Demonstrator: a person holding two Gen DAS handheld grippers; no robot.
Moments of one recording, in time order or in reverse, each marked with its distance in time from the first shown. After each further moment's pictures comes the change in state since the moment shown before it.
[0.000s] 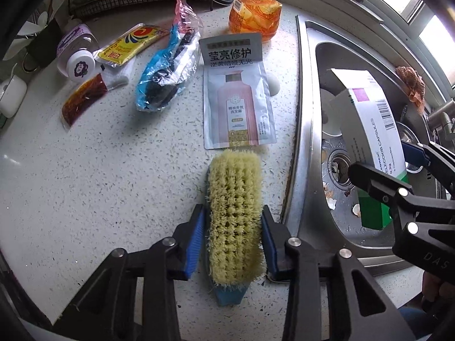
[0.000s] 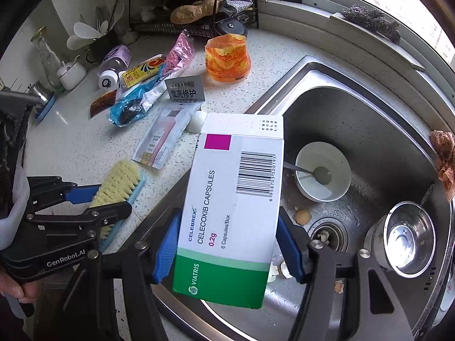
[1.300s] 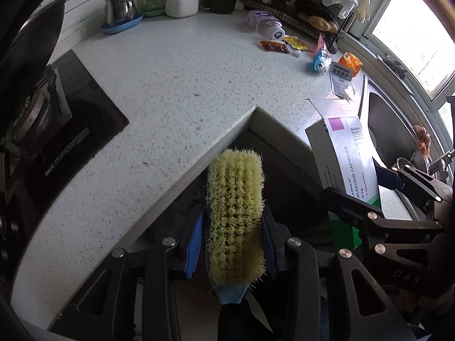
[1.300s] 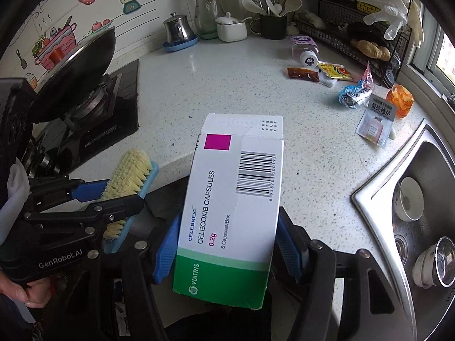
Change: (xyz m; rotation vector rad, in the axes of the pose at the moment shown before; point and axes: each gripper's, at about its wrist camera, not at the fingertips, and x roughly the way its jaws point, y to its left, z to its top) left arm -0.126 0.116 -0.267 -0.442 -0.190 0.080; right arm -0.049 0.214 -0.111 -0.375 -0.022 0.238
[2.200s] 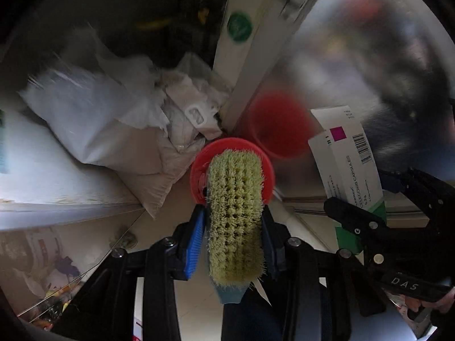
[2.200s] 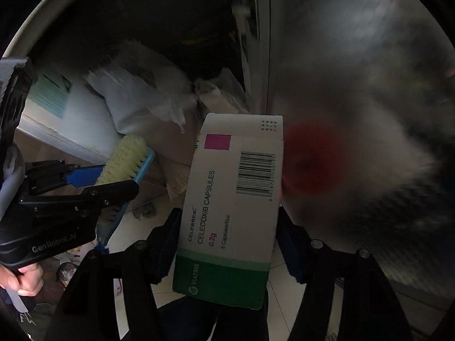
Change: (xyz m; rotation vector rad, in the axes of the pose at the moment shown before) left arm 0.260 0.064 -0.132 -0.091 0.217 0.005; right arm 0.265 -0.020 -0.141 -0.037 0.265 0.044
